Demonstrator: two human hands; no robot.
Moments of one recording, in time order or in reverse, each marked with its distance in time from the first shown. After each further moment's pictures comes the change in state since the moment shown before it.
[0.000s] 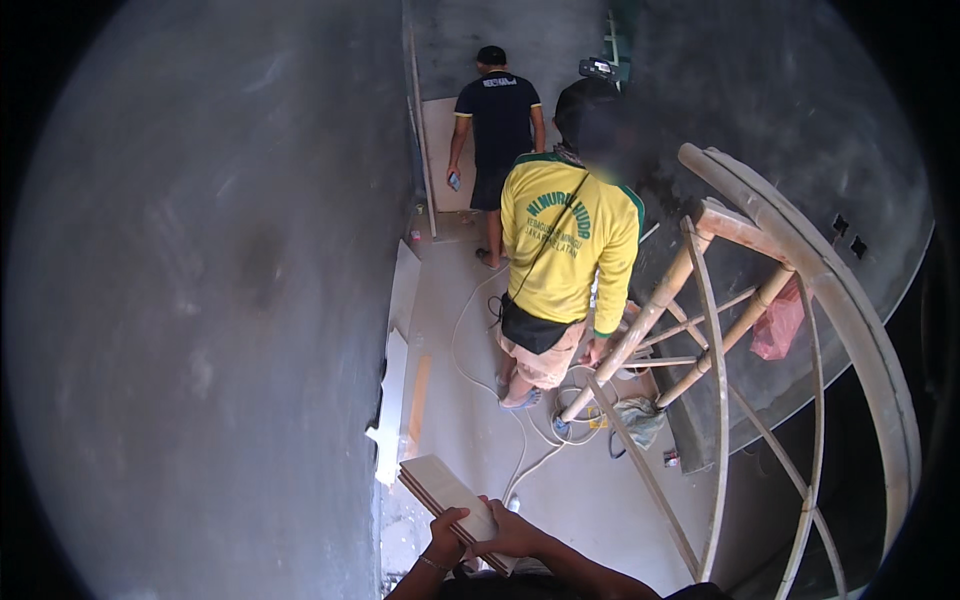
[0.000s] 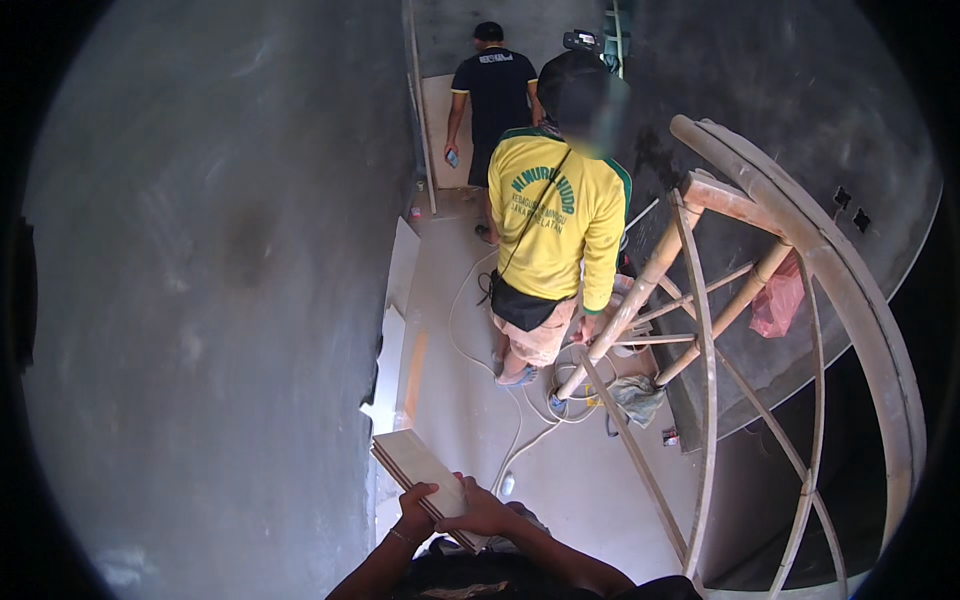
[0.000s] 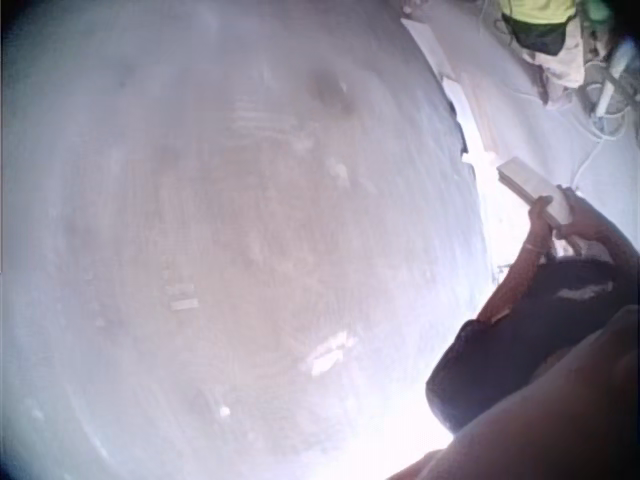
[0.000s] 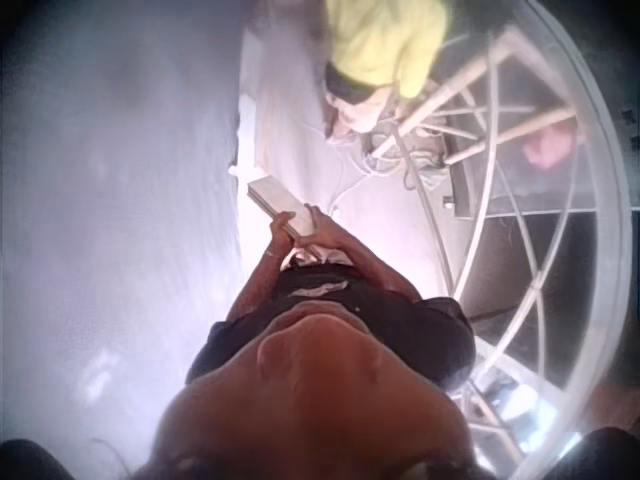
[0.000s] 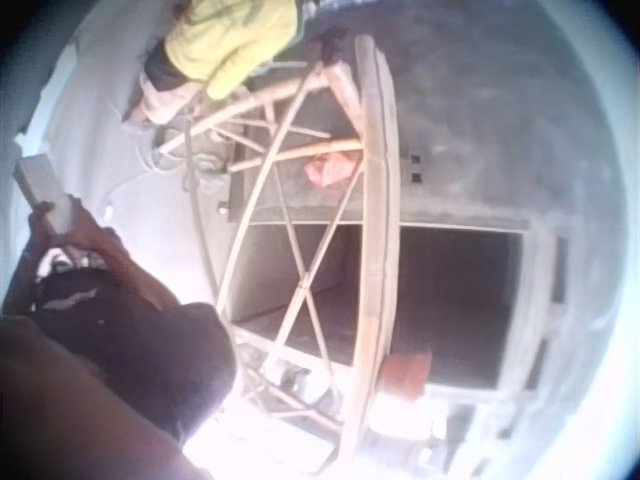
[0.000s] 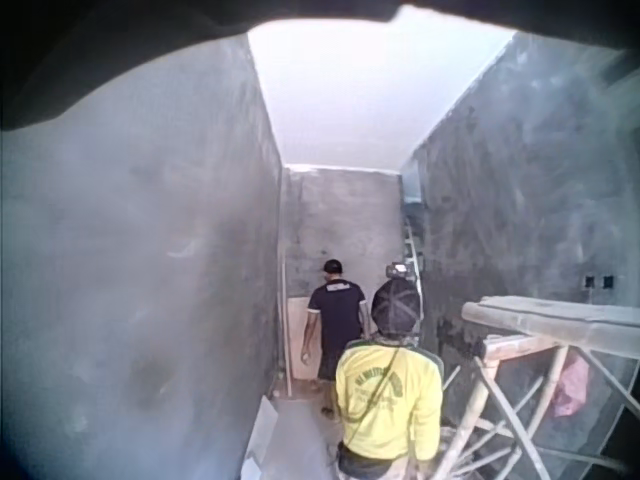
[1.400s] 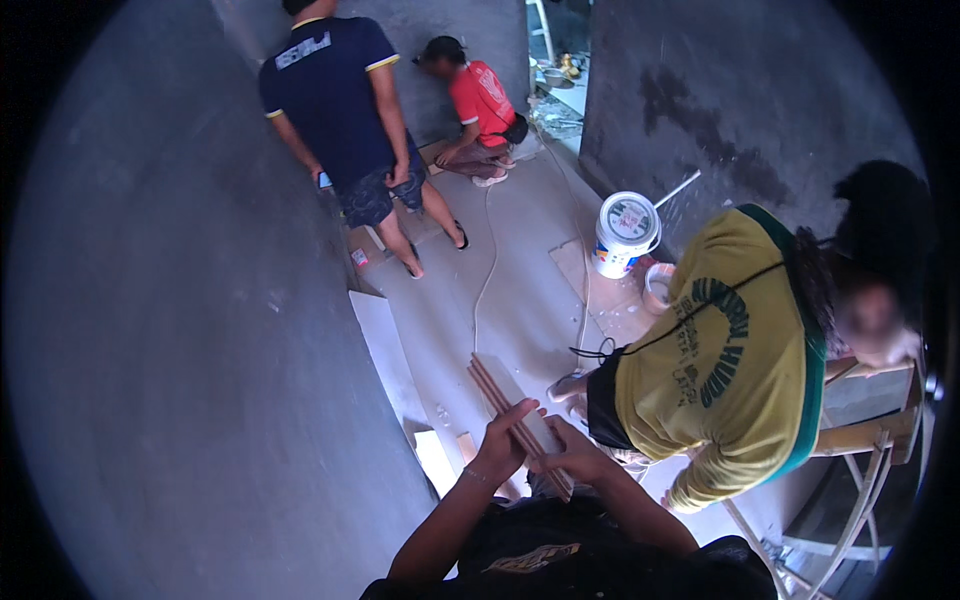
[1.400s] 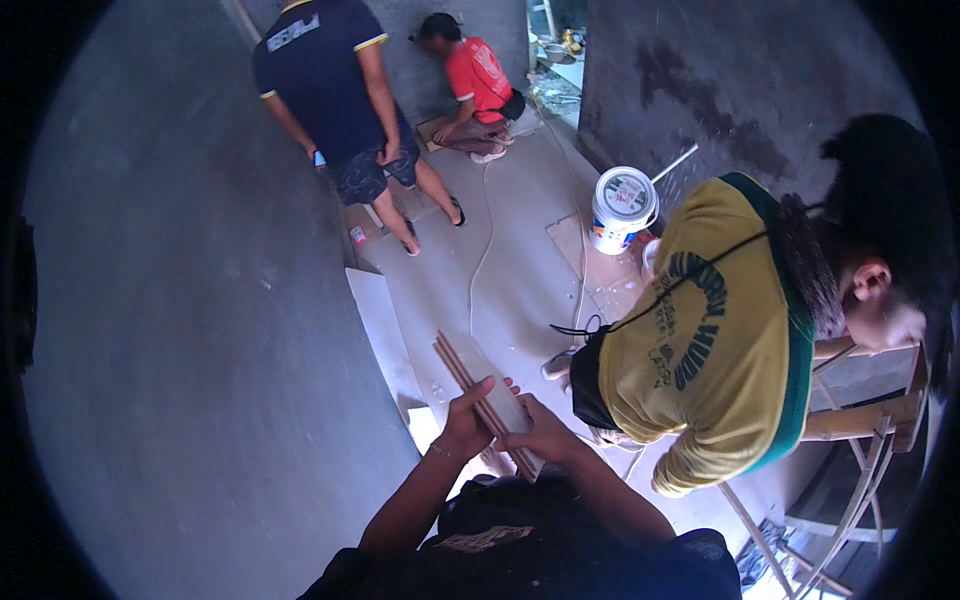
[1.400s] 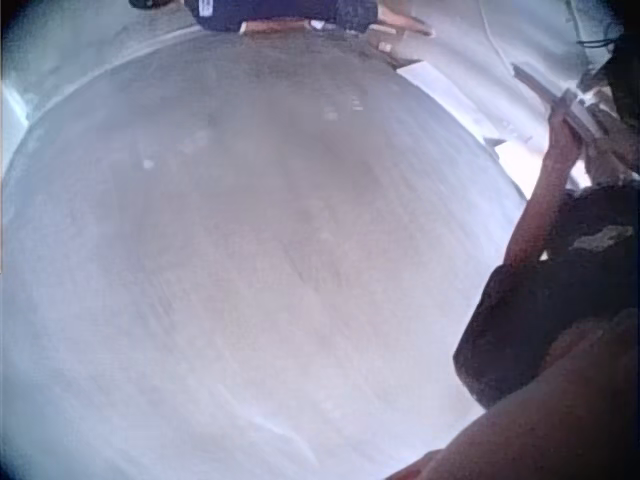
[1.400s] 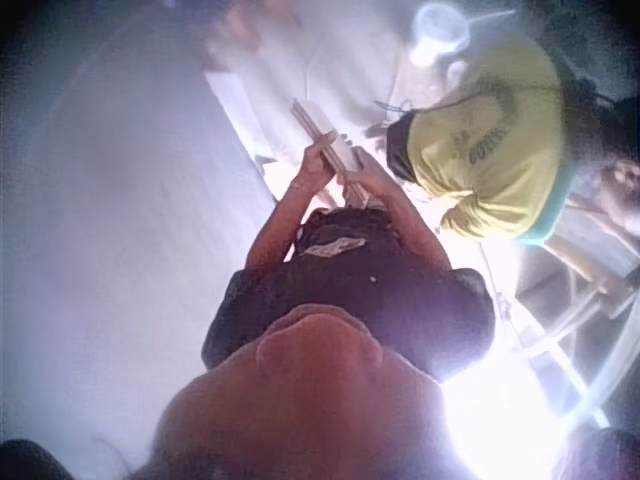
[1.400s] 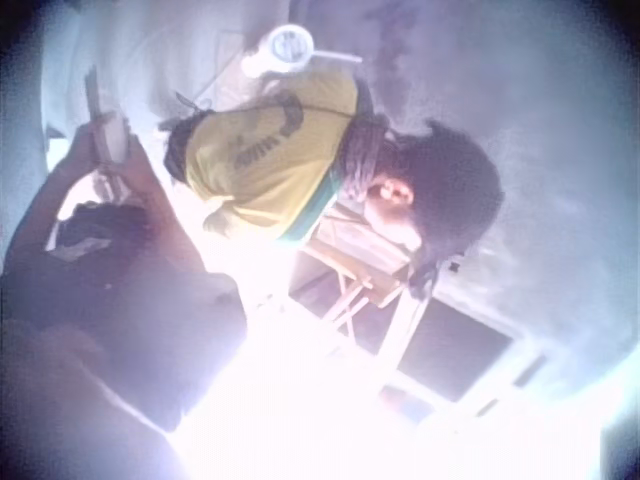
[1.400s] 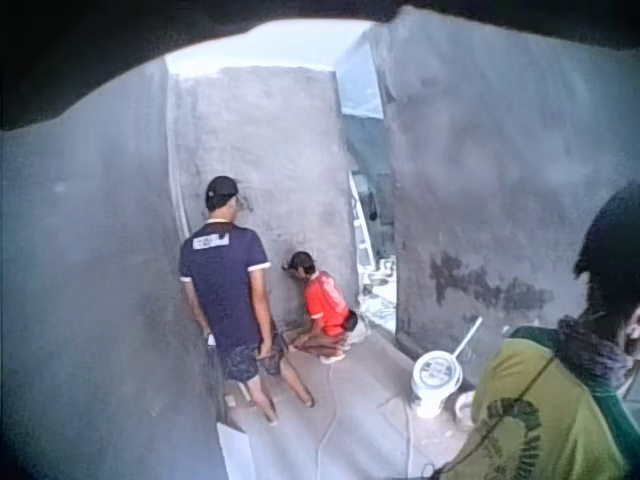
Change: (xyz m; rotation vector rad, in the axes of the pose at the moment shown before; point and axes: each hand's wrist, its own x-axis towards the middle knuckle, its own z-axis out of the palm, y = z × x) left_hand 0.815 0.468 0.213 0.229 -0.088 -0.427; right_hand 0.630 -0.108 -0.565 0.707 0.404 0.066
